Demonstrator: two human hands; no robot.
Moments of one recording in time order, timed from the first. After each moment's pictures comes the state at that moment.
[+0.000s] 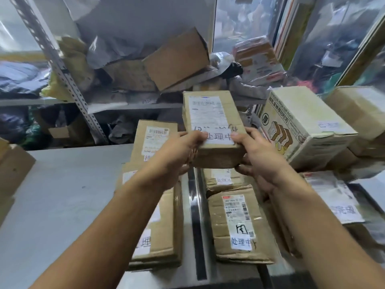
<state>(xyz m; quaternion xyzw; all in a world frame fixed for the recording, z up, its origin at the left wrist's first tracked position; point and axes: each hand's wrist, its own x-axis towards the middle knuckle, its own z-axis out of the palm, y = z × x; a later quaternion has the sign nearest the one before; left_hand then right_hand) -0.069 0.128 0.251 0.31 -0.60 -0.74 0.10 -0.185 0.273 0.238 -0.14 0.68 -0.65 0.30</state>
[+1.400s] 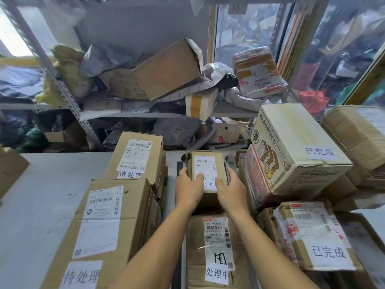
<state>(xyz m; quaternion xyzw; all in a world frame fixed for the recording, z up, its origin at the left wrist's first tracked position) -0.180 0.166 0.109 0.49 -0.67 -0.53 0.17 -0.253 0.264 0.094 -0.18 0.83 -0.50 0.16</state>
